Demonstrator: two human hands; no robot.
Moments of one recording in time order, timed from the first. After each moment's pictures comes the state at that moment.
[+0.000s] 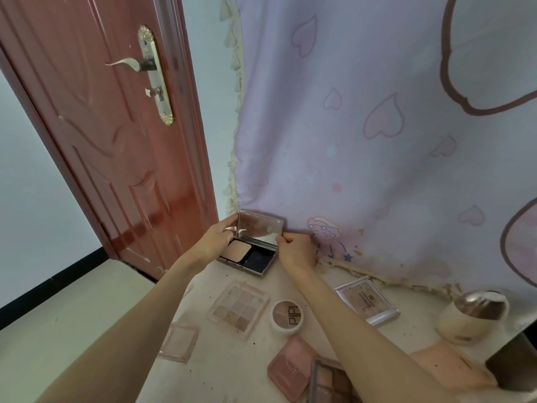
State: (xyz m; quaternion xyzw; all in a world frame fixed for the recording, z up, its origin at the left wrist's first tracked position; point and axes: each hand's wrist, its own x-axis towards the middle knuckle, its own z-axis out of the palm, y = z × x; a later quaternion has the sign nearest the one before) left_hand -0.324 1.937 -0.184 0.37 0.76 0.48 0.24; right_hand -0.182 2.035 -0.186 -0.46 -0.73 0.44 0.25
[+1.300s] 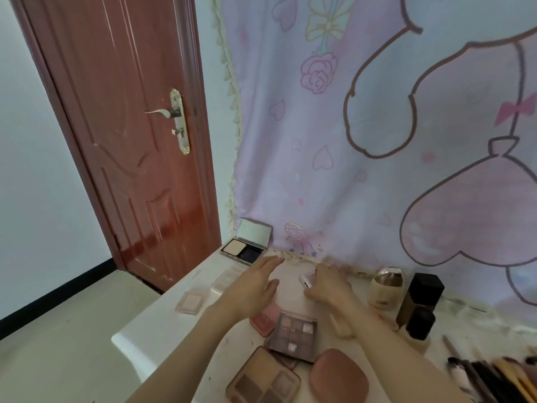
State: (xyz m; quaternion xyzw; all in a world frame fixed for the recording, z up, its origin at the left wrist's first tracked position) left_hand -0.128 1.874 -0.143 0.58 0.76 0.30 0.07; right_hand -0.025 2.027 -0.162 -0.44 -0.88 0.18 -0.01
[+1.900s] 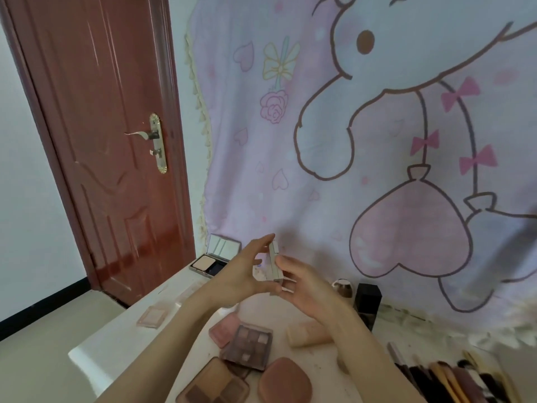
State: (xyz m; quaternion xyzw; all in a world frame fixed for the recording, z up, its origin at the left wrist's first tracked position) left_hand -0.085 1.902 -0.086 0.56 0.68 0.44 0.16; right_hand 0.038 2.014 -0.095 -0.17 -0.55 0.80 0.15
